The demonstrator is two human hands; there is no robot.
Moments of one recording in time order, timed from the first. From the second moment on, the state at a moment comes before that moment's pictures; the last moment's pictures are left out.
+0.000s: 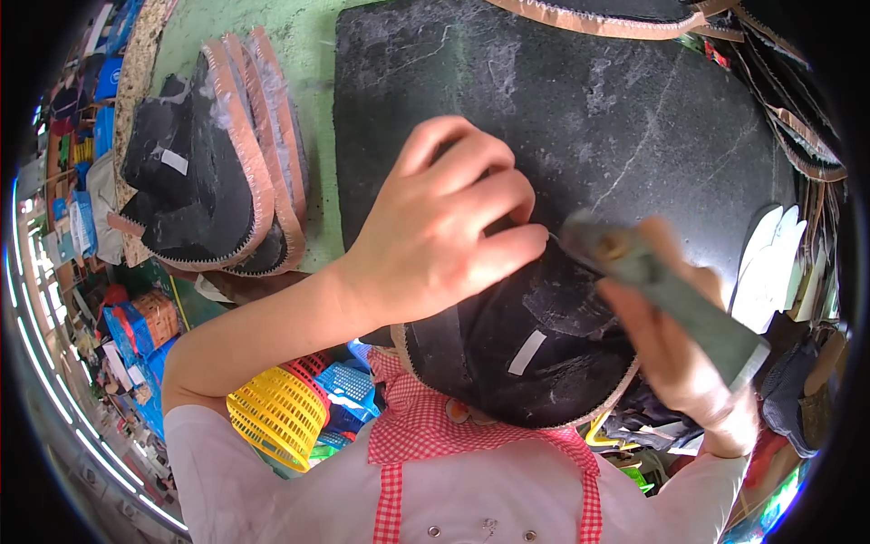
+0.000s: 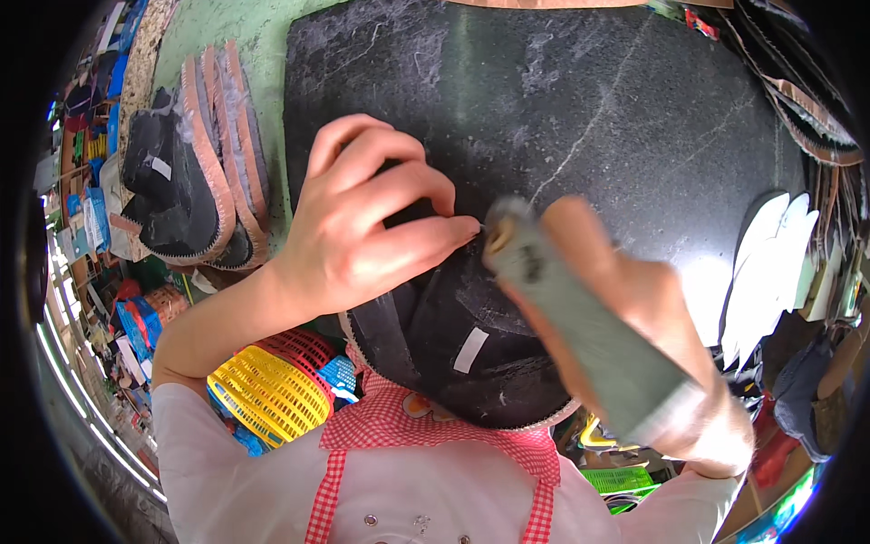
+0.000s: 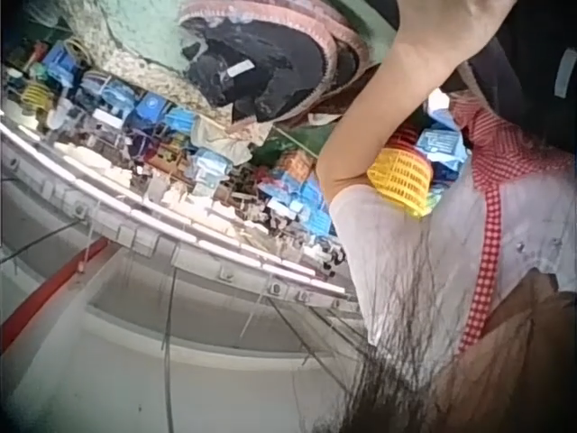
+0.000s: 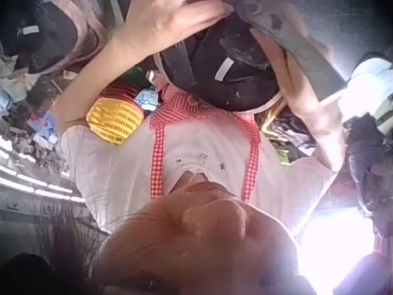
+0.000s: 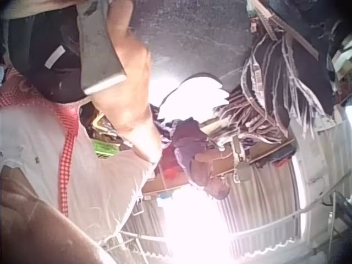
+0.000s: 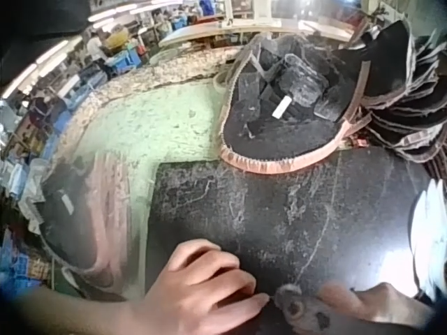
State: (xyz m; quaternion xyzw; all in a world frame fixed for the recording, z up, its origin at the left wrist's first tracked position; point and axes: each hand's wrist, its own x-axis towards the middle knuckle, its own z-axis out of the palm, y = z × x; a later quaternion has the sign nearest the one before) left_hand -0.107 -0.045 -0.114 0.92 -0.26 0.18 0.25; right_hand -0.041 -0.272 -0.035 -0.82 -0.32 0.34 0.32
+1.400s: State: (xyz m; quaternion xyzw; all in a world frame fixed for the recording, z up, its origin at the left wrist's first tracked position) left_hand -0.152 -0.076 -0.106 0.96 -0.04 0.09 0.27; right_hand -0.028 -0.254 -0.030 -0.81 -0.45 0.25 0.27
